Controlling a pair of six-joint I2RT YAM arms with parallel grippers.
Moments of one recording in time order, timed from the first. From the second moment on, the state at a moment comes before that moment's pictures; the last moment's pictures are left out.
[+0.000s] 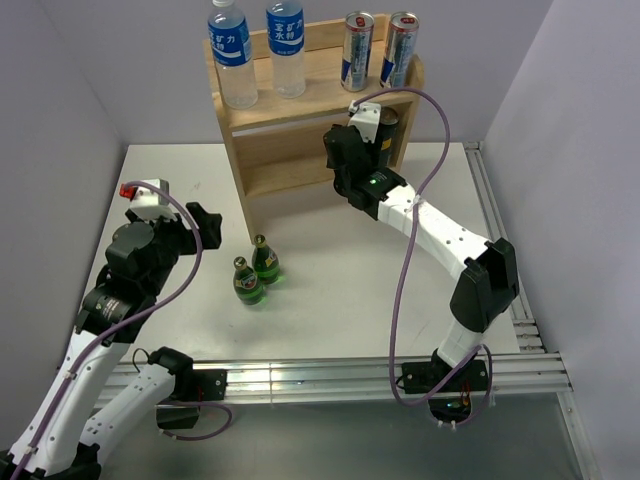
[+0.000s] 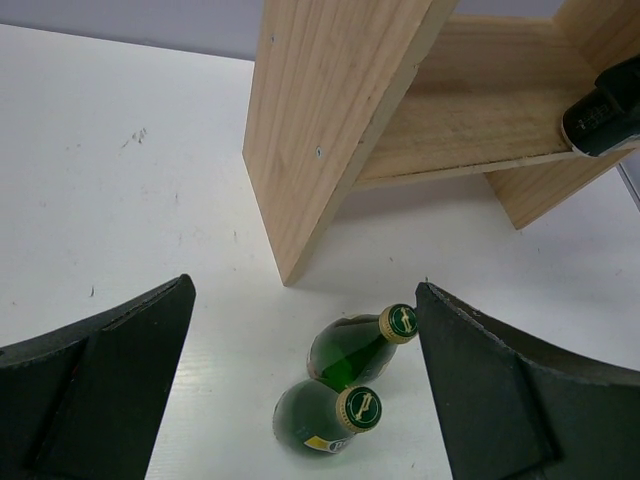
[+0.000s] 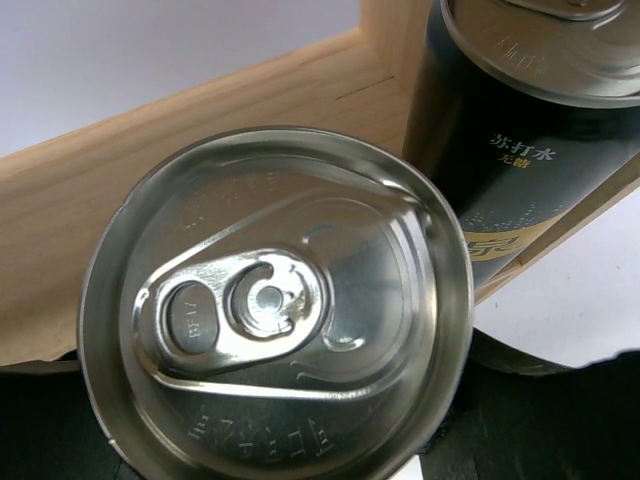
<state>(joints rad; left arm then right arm) -0.41 0.67 0.94 -0.46 -0.23 -0.33 0.65 1.69 1.58 -0.29 0.80 0.36</state>
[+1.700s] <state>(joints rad) -0.43 0.67 0.94 -0.48 -0.26 -0.30 0.65 1.66 1.44 -0.18 0.85 0.45</state>
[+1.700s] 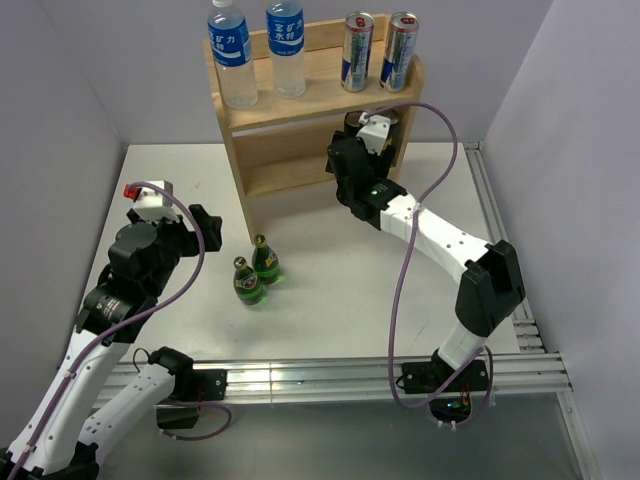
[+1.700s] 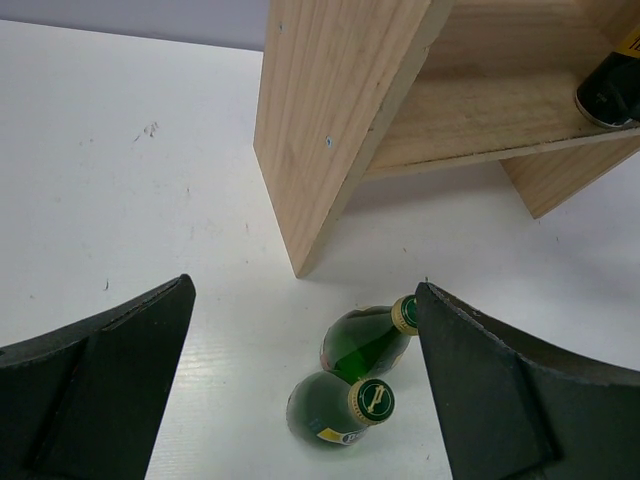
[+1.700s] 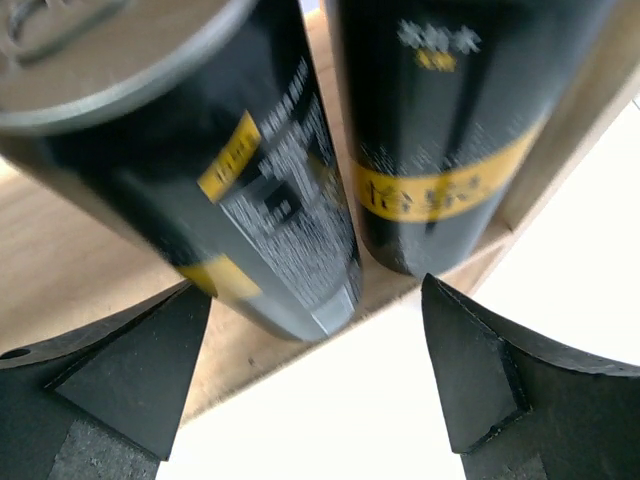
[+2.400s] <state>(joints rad) -0.43 0.63 0.80 -0.48 -0.13 -0.39 0.81 1.25 1.14 -0.24 0.65 0.51</state>
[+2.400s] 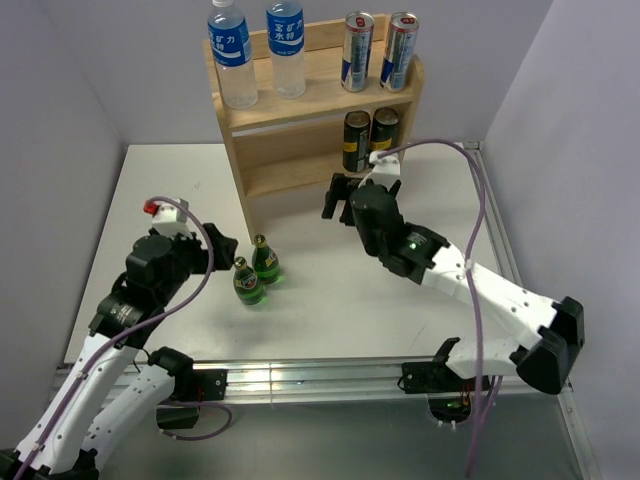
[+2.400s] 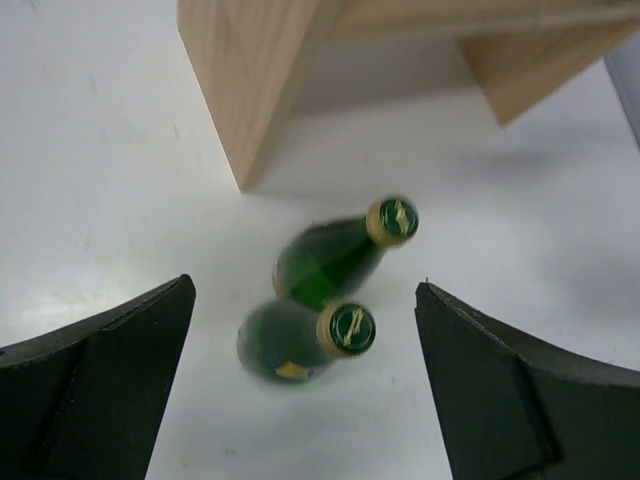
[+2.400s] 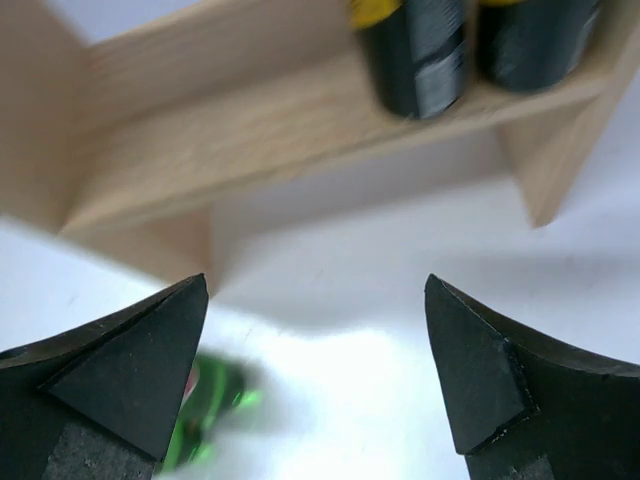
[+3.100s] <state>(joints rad) -0.65 0.65 0.57 -0.41 -0.22 -0.71 0.94 0.92 1.04 -0.49 0.68 0.61</state>
